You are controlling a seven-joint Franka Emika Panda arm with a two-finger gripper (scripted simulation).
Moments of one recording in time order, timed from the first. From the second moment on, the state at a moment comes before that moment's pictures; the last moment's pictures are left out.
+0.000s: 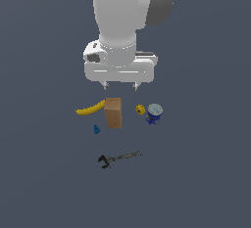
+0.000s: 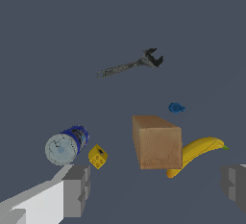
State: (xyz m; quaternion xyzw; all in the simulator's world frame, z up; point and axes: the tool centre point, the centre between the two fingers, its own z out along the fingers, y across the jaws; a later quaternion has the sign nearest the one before) arm -0.006 -0.016 0.303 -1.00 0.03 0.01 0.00
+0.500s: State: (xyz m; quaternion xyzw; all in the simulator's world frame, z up) arm -0.008 -0.032 0.310 -1.00 0.04 0.00 0.00
